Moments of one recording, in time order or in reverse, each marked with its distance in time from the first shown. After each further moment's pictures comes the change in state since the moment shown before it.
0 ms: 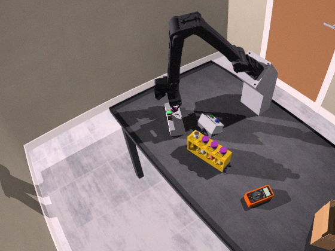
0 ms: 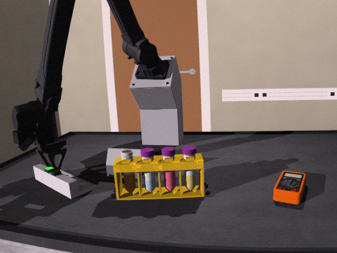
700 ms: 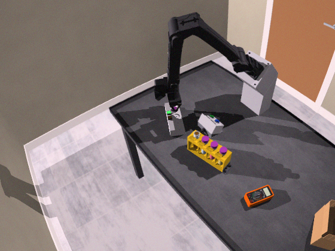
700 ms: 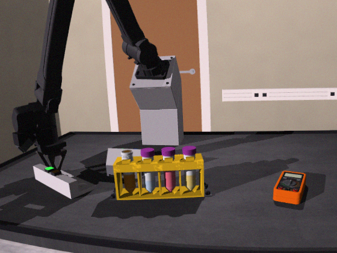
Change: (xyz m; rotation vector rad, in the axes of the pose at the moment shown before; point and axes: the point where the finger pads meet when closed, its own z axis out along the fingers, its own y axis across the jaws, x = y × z) arm -0.001 0.000 0.004 0.002 -0.001 -0.002
